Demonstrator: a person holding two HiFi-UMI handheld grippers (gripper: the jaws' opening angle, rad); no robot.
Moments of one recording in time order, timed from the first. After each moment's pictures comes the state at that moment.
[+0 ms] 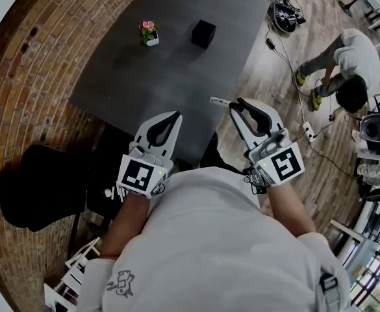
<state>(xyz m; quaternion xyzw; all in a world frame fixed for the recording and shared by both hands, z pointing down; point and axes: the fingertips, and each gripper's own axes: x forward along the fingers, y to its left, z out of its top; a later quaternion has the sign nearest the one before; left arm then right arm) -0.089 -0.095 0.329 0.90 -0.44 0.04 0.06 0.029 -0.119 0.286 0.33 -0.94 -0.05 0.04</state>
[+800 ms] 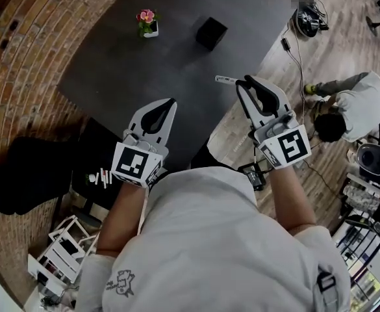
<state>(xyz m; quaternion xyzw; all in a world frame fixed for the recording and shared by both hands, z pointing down) -0.081 -0.230 0.384 0.85 -0.51 0.06 0.12 0.050 -0.302 0.329 0.28 -0.96 -0.01 0.06</state>
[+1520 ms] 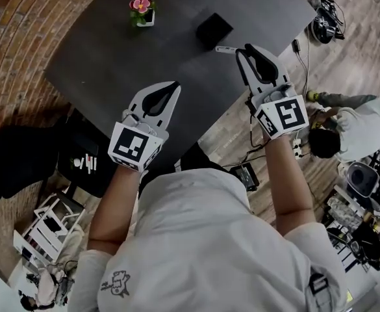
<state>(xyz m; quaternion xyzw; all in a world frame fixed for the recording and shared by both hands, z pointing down) -0.064 -0.325 0.442 0.83 -0.52 0.08 0.15 0.037 -0.448 0.408 0.26 -0.96 0.02 0.07</state>
